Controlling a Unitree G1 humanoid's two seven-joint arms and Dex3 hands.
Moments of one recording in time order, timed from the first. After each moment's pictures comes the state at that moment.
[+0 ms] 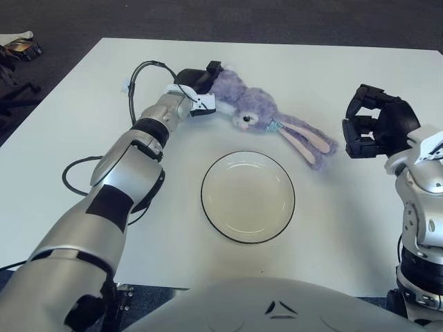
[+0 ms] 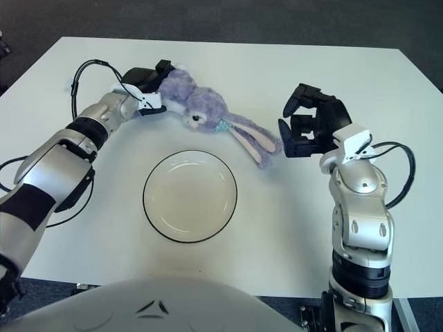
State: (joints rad) left arm -1.10 0.26 -0.58 1.28 0.72 -0.22 0.26; right arm -0.11 -0.38 -0.28 -0.68 0.04 0.67 0.20
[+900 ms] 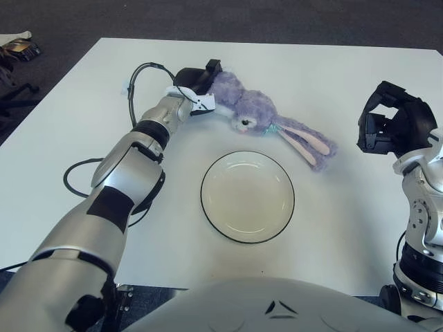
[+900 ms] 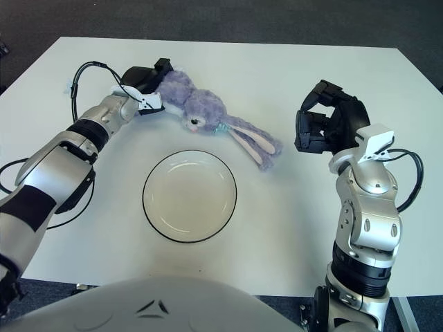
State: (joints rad) left arm -1.09 0.25 -0.56 1.28 0.69 -0.23 0.32; right arm -0.10 -0.32 -0.36 -0.58 0.13 0.61 0.16
